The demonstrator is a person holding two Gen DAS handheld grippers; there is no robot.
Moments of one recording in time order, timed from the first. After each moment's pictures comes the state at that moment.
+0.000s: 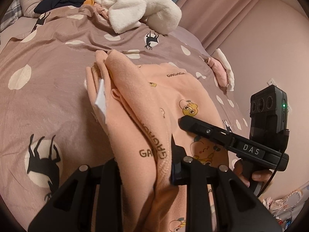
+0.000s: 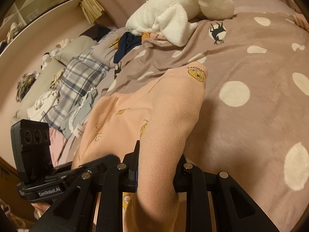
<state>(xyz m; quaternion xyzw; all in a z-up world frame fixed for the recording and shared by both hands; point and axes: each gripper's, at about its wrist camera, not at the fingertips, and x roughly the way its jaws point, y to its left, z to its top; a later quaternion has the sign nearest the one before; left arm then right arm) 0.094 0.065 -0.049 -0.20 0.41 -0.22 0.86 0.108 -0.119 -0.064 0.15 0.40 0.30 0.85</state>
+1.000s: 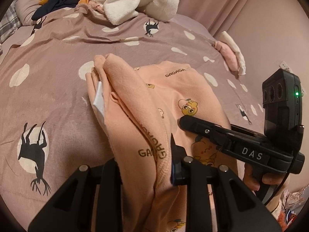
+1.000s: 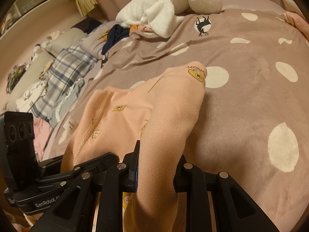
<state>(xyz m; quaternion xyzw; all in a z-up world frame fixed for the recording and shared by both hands) 0.086 0.022 -0.071 -0.13 0.44 -0.18 0.87 0.095 -0.127 -0.088 0.11 0.42 0.26 0.86</state>
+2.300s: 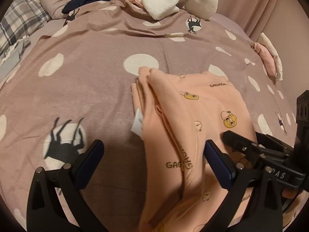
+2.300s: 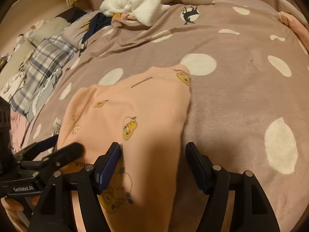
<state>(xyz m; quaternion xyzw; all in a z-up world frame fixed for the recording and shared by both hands) 0.098 0.051 -0.090 -0.10 0.46 -0.05 0.88 0.101 -0.128 -0.111 0.07 0.45 0.20 0.87</state>
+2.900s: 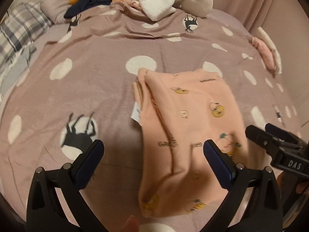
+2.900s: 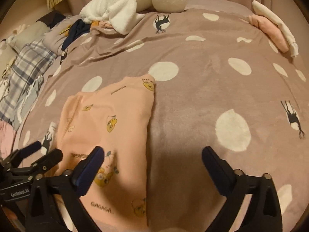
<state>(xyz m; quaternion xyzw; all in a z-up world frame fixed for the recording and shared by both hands) 0.077 0.048 -0.066 -0.09 0.48 -0.04 0.87 0.074 -0.150 -0.076 0.06 0.46 0.10 0.88</state>
